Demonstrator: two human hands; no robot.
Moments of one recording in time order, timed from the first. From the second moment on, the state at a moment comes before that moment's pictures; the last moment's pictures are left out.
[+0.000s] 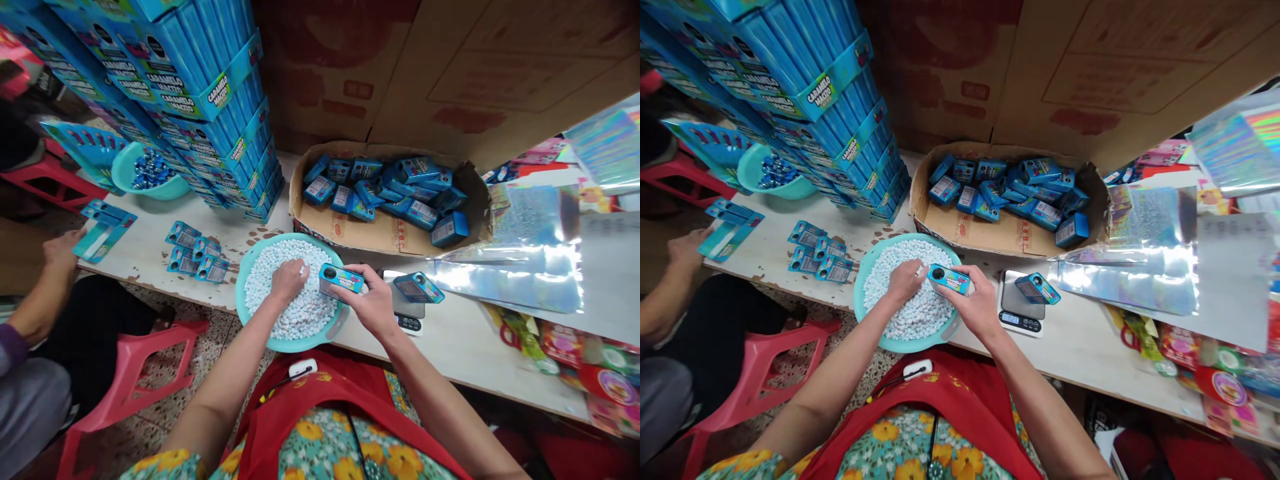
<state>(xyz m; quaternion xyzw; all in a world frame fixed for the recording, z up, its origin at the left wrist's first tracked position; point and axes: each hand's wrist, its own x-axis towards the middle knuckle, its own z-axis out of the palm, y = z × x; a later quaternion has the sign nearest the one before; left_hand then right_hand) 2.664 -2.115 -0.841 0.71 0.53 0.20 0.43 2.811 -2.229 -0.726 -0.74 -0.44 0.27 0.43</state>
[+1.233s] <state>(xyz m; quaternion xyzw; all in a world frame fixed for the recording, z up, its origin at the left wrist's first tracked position) 2.680 -2.107 -0.727 0.26 0.44 0.55 0.66 2.771 -2.184 -0.718 -0.71 -0.57 0.24 0.33</state>
